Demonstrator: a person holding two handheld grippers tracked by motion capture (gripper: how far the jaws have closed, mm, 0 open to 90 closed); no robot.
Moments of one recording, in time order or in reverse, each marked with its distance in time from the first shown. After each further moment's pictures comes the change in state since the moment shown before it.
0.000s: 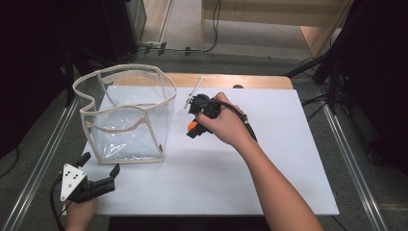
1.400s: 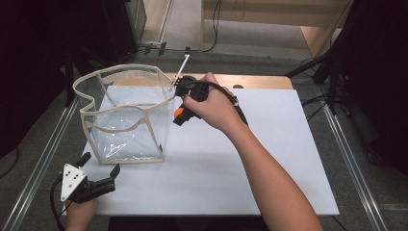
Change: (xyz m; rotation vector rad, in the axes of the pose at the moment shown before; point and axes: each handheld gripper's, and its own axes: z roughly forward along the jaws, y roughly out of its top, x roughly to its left) left arm 0.000 0.000 0.000 -0.003 -0.002 0.001; right arm 0.004 0.050 -0.036 -0.021 0.043 -0.058
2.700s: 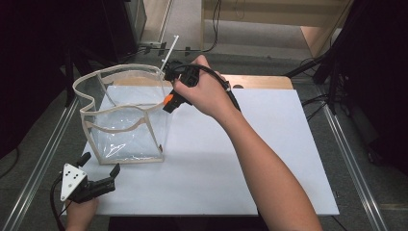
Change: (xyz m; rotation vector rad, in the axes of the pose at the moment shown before) left arm 0.001 0.000 0.000 0.003 0.000 0.000; right arm -0.001 0.036 -0.026 -0.029 -0.007 -0.043
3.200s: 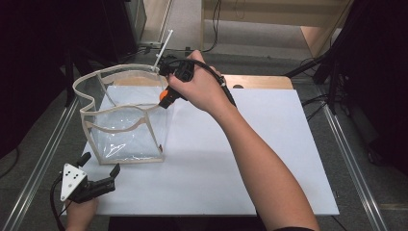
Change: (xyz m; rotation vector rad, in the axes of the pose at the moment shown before) left arm 0.000 0.000 0.000 0.003 -0.001 0.003; right arm -0.004 0.015 -0.001 0.001 -0.011 -0.007
